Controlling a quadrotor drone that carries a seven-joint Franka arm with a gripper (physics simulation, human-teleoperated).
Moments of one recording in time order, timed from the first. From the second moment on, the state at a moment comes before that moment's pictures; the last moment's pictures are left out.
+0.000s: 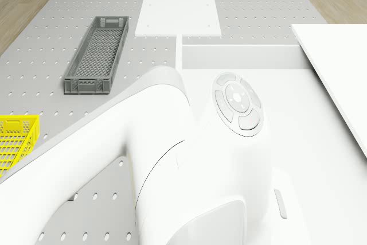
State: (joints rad) arm 1.55 -1.52 -1.26 -2.70 1.87 1.66 -0.35
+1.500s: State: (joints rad) arm 1.58 -1.49 -1.13 -2.65 1.99 1.70 -0.34
